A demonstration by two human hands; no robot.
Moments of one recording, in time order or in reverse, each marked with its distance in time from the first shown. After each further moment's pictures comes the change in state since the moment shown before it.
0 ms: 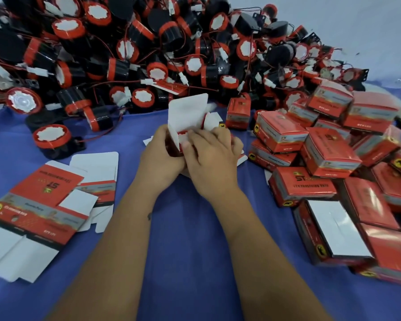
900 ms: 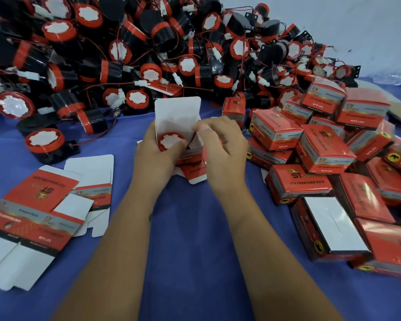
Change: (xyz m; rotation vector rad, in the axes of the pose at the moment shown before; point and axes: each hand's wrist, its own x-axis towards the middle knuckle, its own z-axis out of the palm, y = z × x) left_hand 0.000 0.003 0.004 -0.110 0.124 -0.002; right_hand 0.004 -0.003 -0.027 0.820 0.279 0.212
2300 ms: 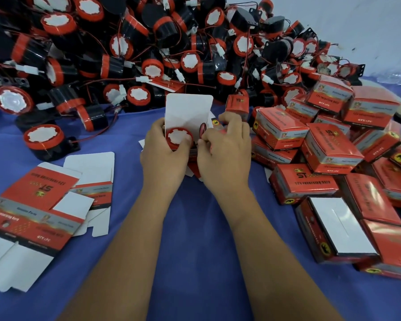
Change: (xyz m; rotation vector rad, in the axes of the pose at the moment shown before) left_hand -0.008 0.010 0.015 0.110 0.118 0.039; right_hand -0.002 0.021 0.002 -0.733 -0.074 -0.153
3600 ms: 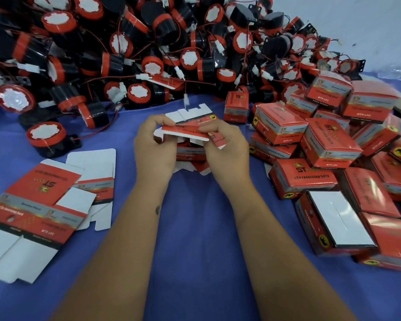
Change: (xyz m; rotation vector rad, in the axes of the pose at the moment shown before) left_hand 0.005 -0.005 -0.007 -0.228 0.075 -0.019; right_hand 0.000 0.013 0.005 0.617 -0.100 0.260
